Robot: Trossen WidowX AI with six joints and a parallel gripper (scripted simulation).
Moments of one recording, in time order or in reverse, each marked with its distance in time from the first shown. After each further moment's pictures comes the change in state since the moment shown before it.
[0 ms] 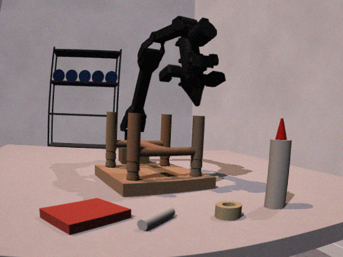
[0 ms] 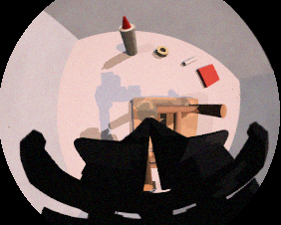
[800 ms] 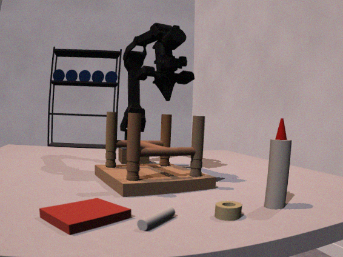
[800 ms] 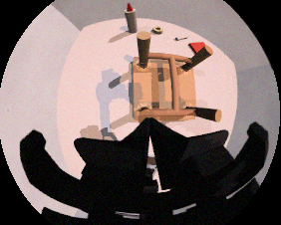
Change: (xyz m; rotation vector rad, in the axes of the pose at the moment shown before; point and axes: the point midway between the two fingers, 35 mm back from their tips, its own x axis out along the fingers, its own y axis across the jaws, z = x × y) arm -0.066 0.002 -0.154 -0.007 0.027 0.001
